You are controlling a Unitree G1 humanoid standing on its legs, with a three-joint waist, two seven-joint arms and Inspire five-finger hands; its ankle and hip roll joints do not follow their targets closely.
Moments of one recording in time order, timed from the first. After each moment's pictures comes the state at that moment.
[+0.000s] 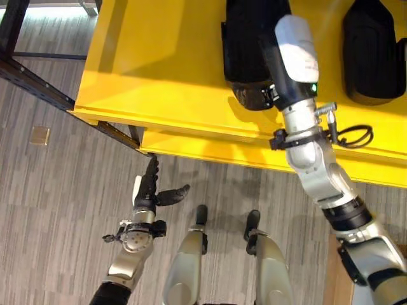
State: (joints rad) left arm -0.05 0.42 -0.19 0.16 -0.29 -0.08 0.30; right arm -0.71 -0.44 0.31 -0.05 -0.49 0.04 -0.35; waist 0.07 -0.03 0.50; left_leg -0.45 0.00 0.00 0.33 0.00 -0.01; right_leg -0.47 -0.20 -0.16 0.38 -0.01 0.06
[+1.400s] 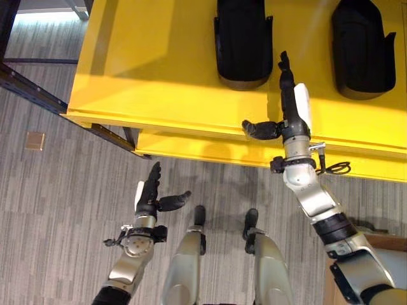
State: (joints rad) left arm -0.02 0.42 -0.21 0.16 -0.27 -0.07 0.30; right arm -0.65 -0.40 0.29 0.20 -0.18 0.02 -0.44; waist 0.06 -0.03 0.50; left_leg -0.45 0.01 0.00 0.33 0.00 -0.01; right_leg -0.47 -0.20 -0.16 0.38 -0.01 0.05
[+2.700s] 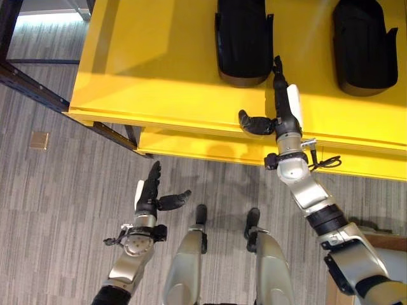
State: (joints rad) left arm -0.03 0.42 -0.20 0.16 -0.27 -0.07 0.30; right arm -0.72 -0.37 0.34 0.32 -0.12 0.03 -0.40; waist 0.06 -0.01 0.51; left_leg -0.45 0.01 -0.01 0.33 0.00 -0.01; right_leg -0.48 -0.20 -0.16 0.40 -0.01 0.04
